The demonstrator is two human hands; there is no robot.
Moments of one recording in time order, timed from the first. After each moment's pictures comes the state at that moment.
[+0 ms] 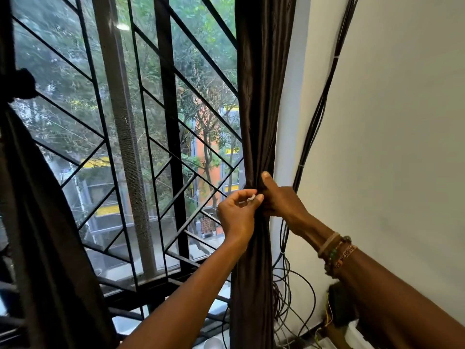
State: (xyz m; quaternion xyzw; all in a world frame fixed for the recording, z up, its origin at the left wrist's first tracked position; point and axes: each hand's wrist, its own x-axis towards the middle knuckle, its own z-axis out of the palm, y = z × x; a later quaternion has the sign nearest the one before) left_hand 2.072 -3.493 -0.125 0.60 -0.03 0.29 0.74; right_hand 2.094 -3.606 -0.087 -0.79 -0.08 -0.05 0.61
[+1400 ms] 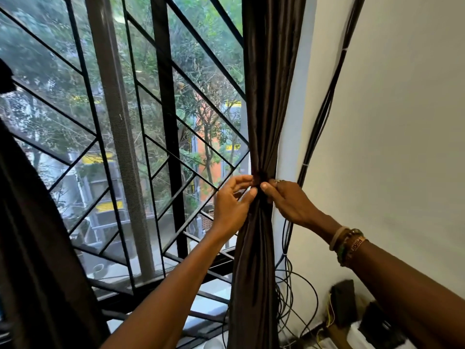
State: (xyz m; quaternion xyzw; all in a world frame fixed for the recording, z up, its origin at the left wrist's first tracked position) left_hand 2.108 -3.459 -0.111 0.71 -0.18 0.30 0.62; right_hand 2.135 -3.627 -0.087 -0.87 -0.29 -0.23 0.33
